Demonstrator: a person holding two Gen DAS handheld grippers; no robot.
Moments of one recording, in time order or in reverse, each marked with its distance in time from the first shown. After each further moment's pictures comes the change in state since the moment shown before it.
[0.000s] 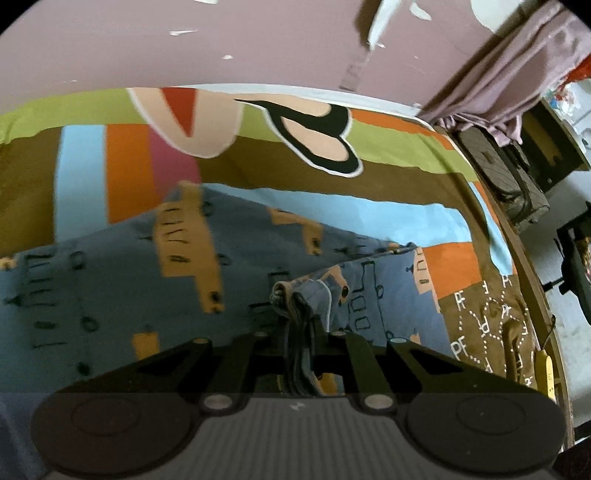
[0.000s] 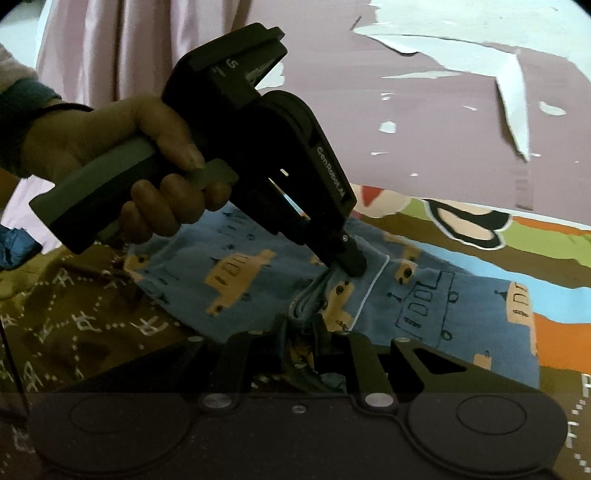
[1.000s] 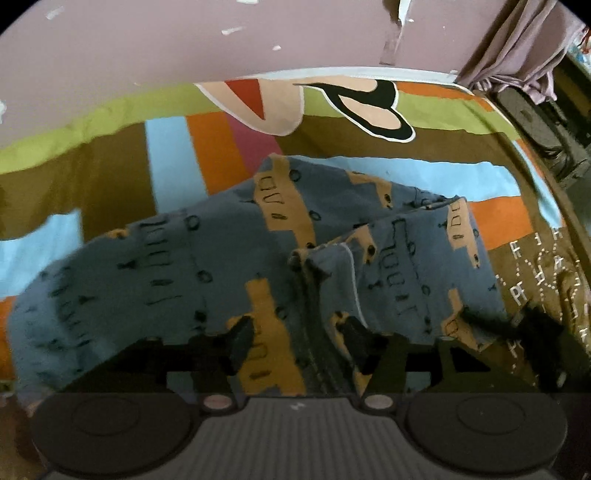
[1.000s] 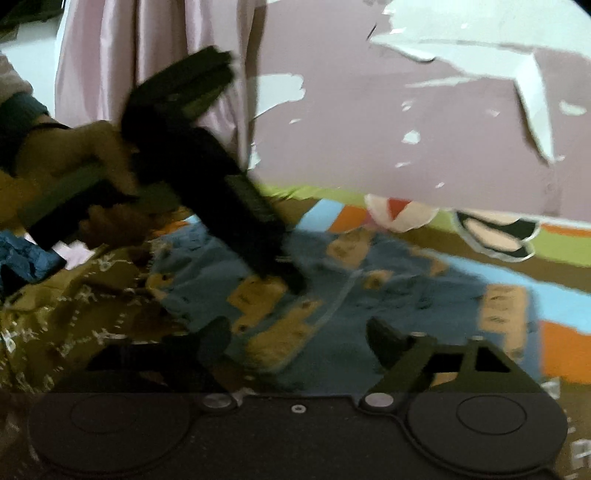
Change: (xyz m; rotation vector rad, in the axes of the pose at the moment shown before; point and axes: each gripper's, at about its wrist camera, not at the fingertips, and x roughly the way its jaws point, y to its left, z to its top) left arm -0.040 0.015 -0.022 0.088 0.069 0.230; right arm -0.009 -0.018 0.002 -0.027 -0.058 0.034
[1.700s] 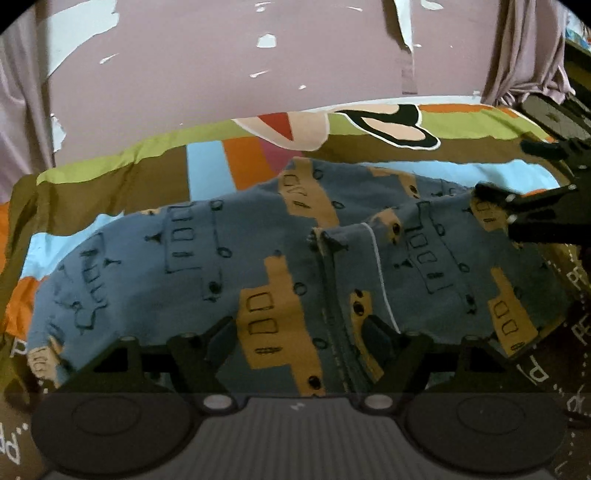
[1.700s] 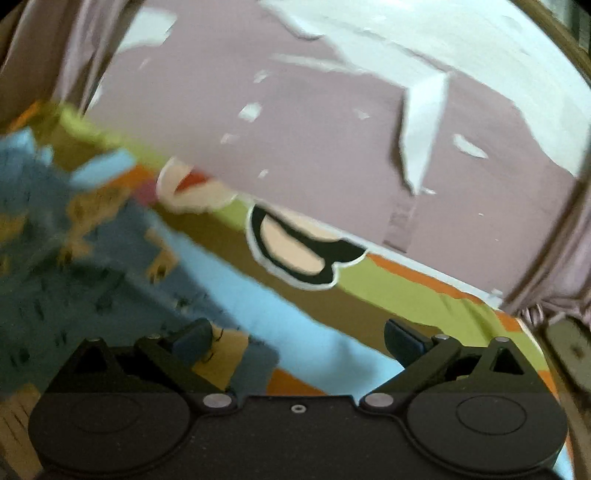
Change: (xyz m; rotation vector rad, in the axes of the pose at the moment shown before) left arm 0.015 -0.028 -0.062 0.040 -0.255 0.226; right arm 0.049 -0.110 0.018 -0.213 0.012 -0.460
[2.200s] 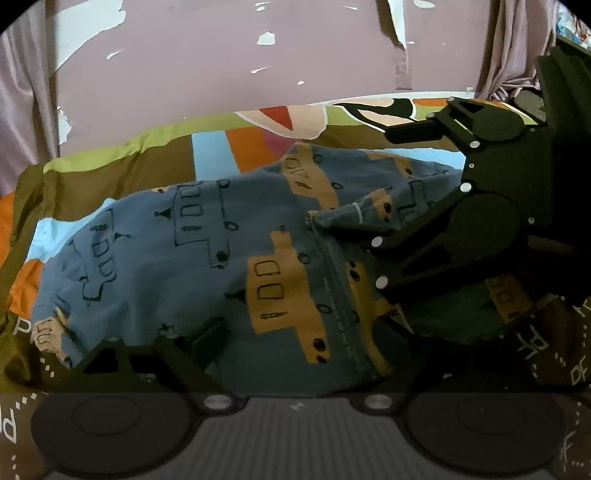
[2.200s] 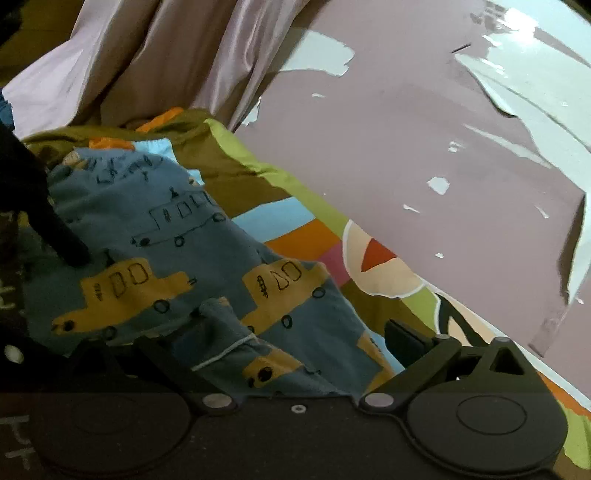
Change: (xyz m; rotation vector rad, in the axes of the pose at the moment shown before) left arm -0.005 0.004 -0.022 0.006 -0.008 -0.017; right arm 0.031 0.100 0.034 -0.210 -0.048 0.377
